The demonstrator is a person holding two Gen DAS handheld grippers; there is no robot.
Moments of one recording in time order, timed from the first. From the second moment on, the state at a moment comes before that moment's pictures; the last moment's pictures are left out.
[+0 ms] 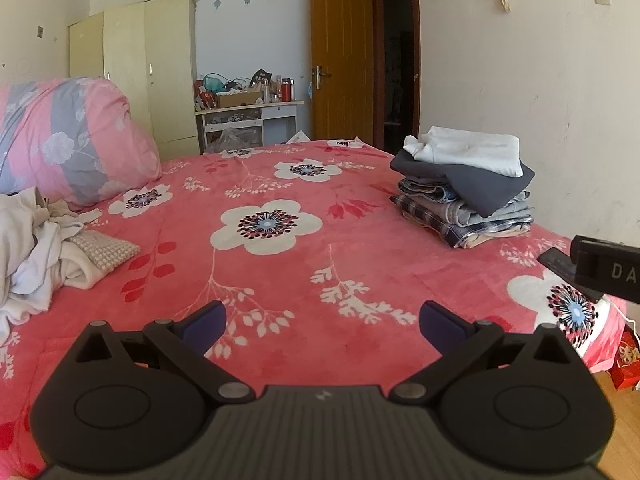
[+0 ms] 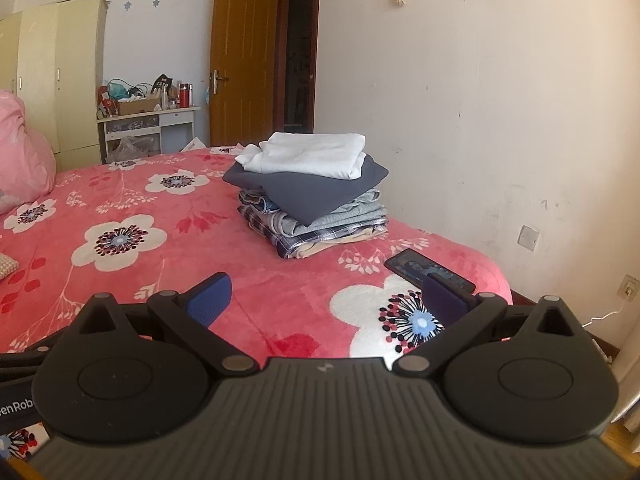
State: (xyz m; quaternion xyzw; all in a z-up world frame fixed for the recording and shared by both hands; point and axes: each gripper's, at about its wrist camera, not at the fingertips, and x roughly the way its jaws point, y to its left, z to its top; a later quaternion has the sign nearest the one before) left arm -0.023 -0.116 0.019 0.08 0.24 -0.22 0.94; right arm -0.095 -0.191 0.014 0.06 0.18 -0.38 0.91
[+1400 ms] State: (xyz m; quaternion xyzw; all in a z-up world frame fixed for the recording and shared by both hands) left arm -0.021 -0.113 0.018 0.08 0.25 -0.22 0.94; right arm -0.088 -0.194 0.012 0.07 0.19 -0.38 0.91
